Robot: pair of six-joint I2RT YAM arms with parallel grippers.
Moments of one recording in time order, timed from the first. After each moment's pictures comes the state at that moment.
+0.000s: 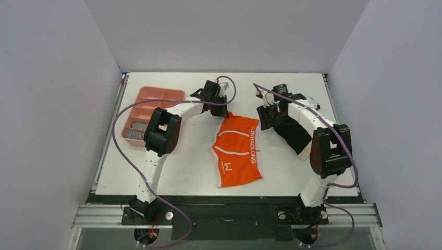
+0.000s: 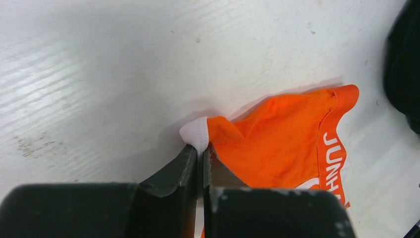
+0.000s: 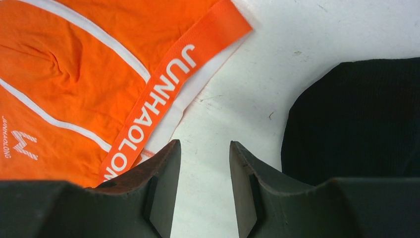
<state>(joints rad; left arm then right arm) -0.51 2.35 1.83 -0.35 0.30 -0.35 0.22 1.79 1.34 -0.73 -0.27 -0.22</state>
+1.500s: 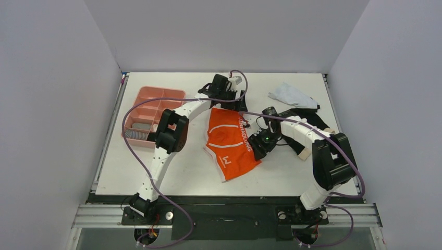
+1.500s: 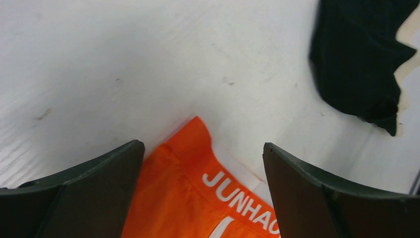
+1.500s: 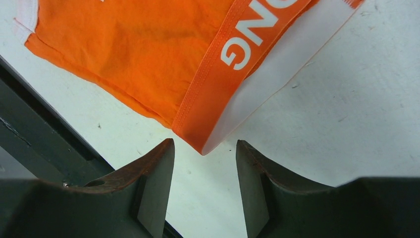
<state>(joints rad) -0.52 2.53 2.17 -0.35 0.48 -0.28 0.38 1.65 1.06 -0.83 -0.43 -0.43</state>
